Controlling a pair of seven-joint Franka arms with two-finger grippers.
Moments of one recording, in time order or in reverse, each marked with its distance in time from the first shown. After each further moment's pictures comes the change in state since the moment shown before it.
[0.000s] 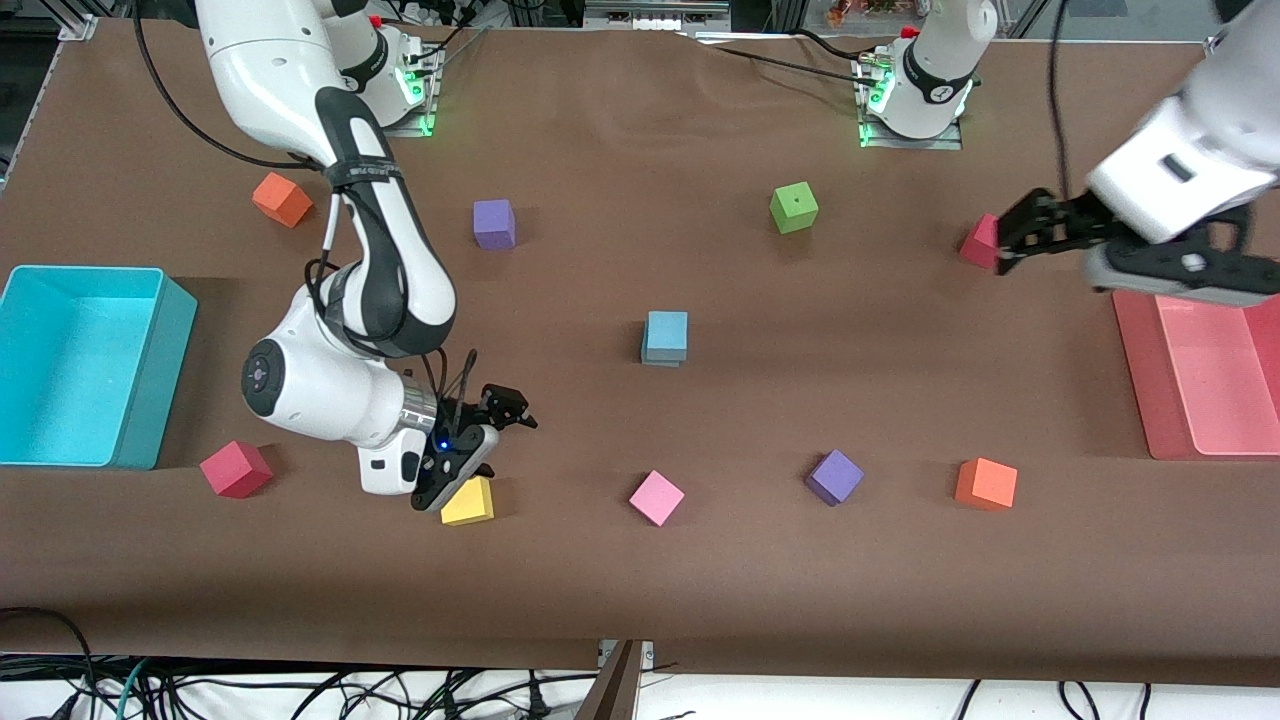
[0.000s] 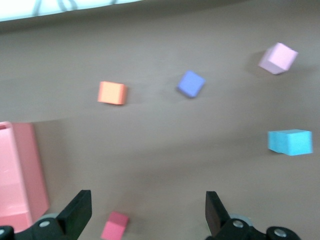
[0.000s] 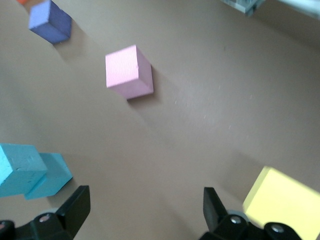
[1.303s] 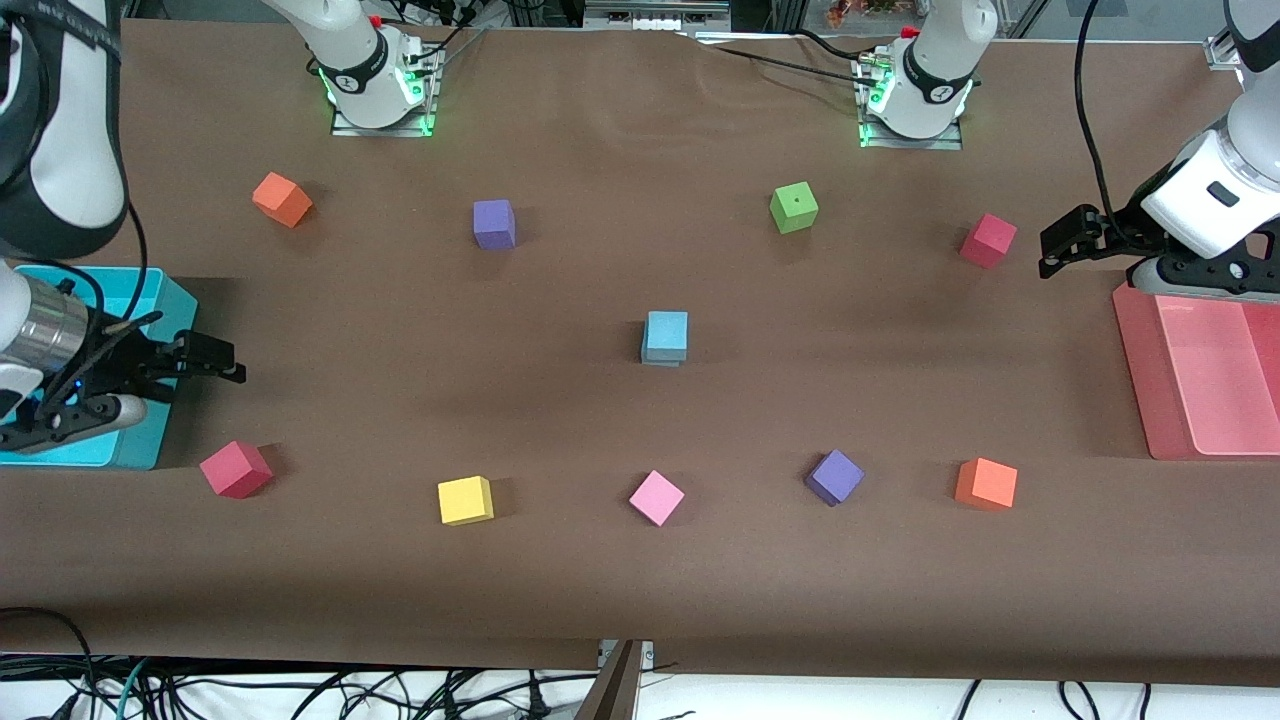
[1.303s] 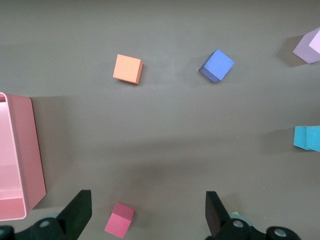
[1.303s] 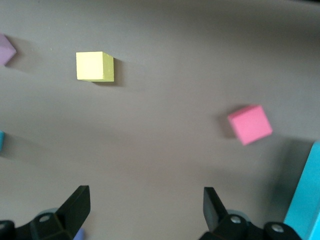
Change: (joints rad) left arm -0.123 -0.132 0.254 -0.326 -0.093 0.161 0.064; right arm -0.329 -0.413 0.005 -0.142 -0.447 -0.345 0.420
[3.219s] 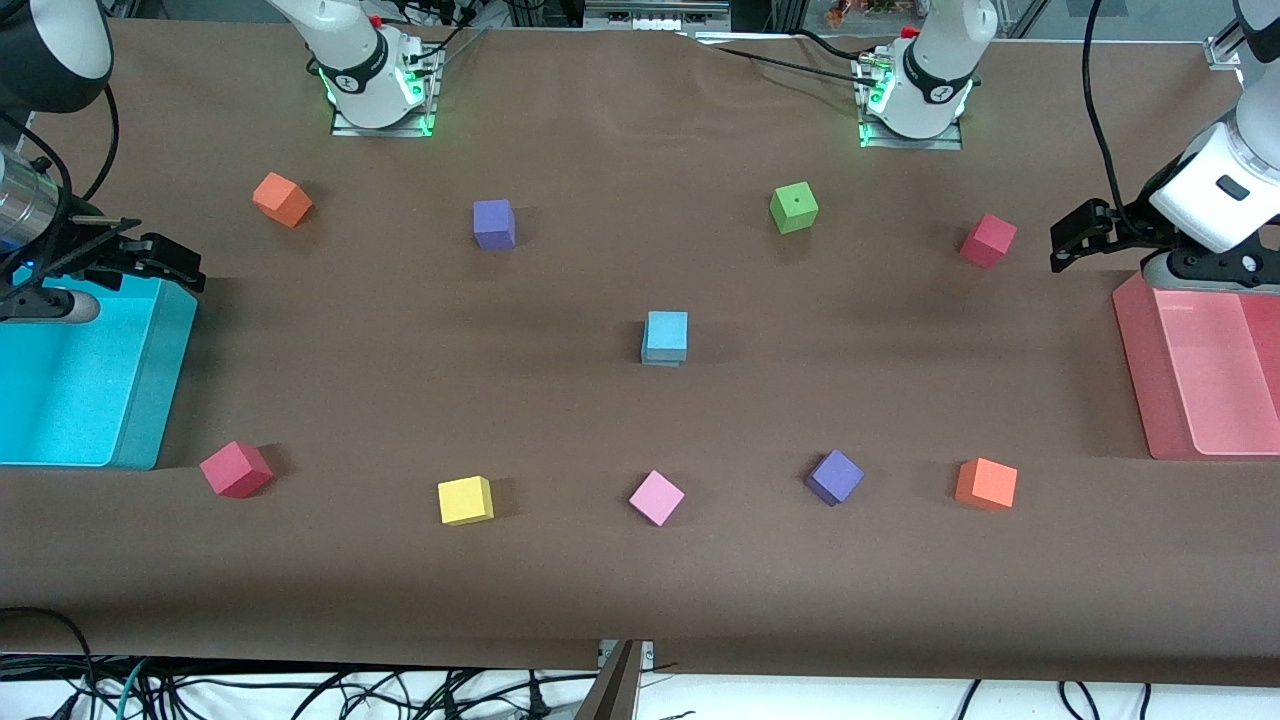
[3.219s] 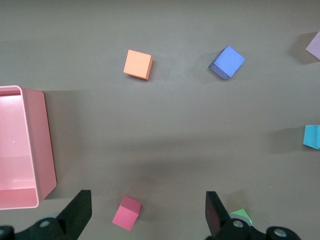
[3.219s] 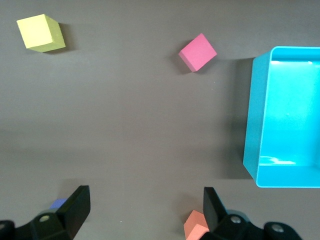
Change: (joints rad) left arm 0.043 -0.002 -0.045 0.018 0.039 -0.036 -0.021; right arm -0.178 -0.270 0.208 -0.227 -0.246 -0.064 0.256
